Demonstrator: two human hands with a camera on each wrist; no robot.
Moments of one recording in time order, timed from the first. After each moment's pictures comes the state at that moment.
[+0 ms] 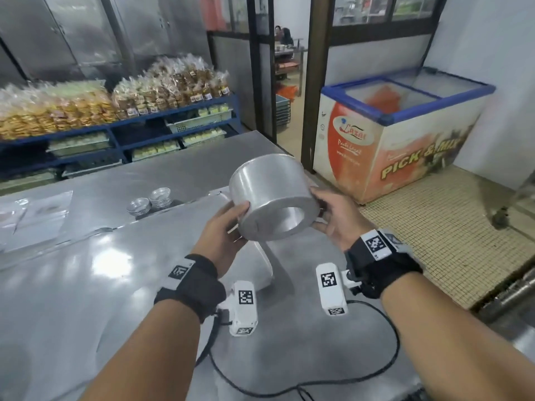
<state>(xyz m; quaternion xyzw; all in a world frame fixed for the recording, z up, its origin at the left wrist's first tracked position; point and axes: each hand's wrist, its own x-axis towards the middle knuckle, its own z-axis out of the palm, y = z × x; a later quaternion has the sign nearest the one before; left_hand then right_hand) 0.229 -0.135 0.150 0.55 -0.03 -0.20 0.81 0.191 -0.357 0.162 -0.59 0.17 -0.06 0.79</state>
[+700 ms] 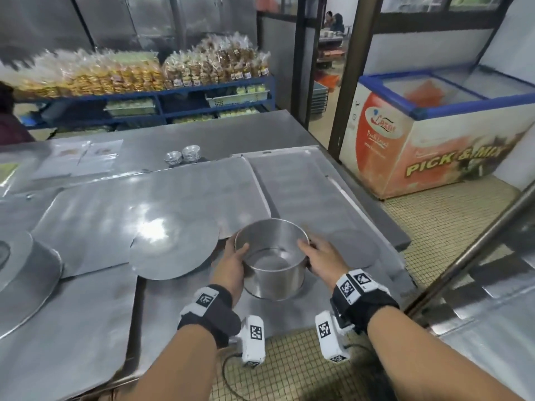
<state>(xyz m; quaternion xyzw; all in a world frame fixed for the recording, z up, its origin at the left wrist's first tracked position) 0.043 -0.136 0.038 0.61 0.11 -0.09 0.78 0.043 -0.340 0.037 -0.80 0.10 0.03 0.60</state>
